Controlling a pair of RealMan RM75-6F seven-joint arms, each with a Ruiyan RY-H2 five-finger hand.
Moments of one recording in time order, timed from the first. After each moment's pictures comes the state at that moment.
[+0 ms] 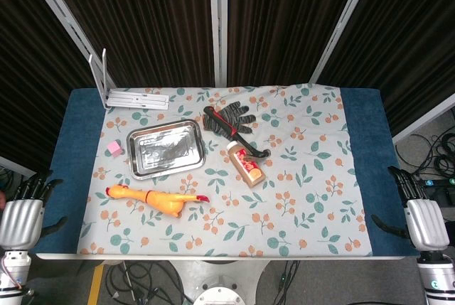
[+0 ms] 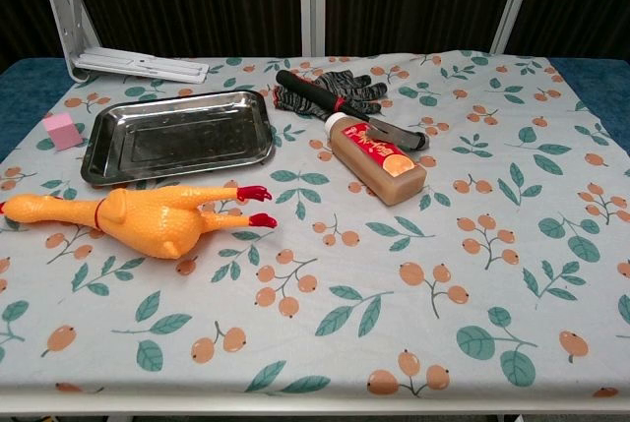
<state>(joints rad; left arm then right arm) -0.05 -1.20 -0.04 -1.65 1.50 1.54 0.17 0.08 -1.12 0.05 -1.61 -1.56 1.51 0.19</state>
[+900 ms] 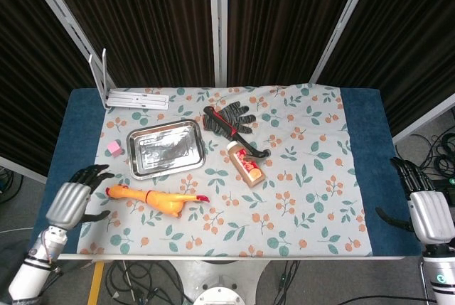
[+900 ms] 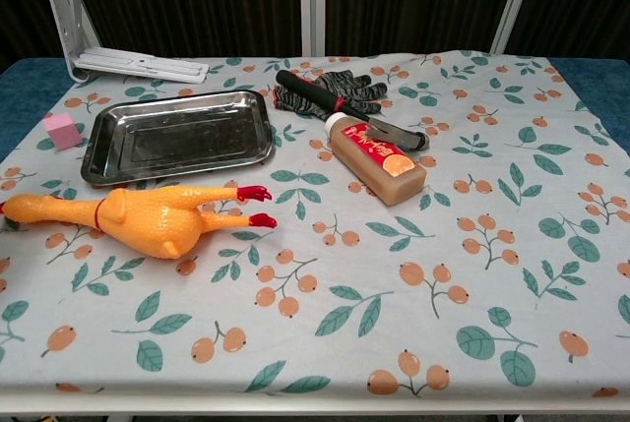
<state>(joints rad) -0.25 -1.23 -0.05 -1.62 1.57 1.26 -0.03 0.10 -1.05 0.08 -1.64 -1.56 1.50 0.15</state>
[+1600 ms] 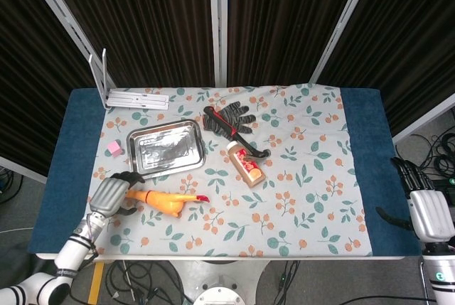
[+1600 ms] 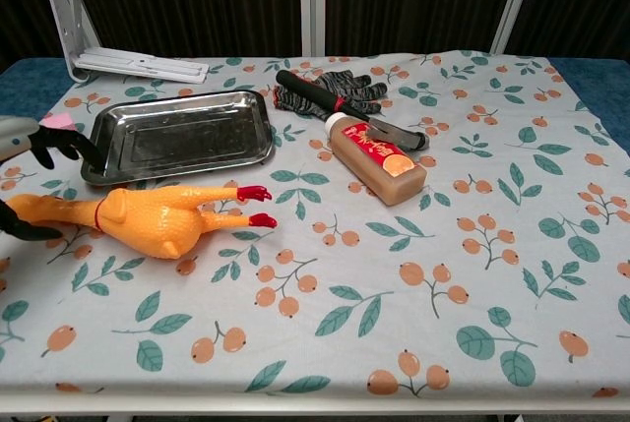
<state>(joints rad) -0.40 -1.46 -0.06 -1.43 1.41 1.05 0.11 0.11 -1.06 0.08 -1.64 -1.54 1.48 0.15</state>
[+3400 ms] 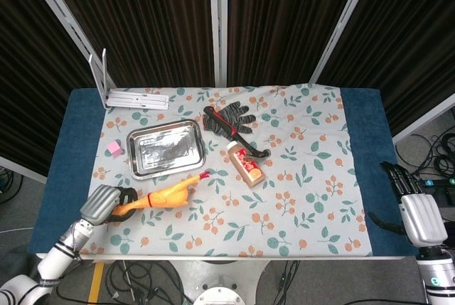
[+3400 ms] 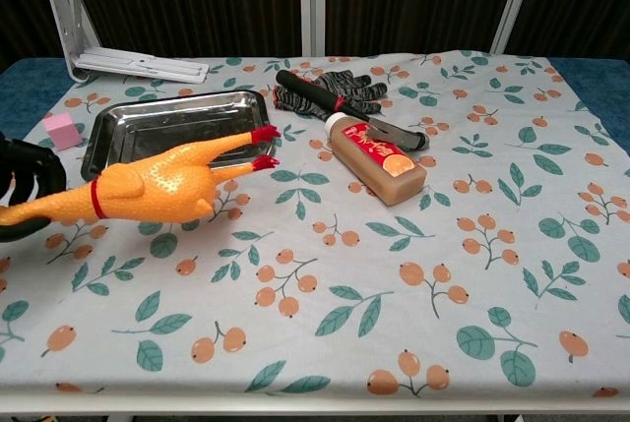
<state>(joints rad) -0.39 -1.47 0.09 -1.19 1.68 1.27 -0.42 0.11 -1.04 0.06 -1.70 -1.59 1.48 0.14</state>
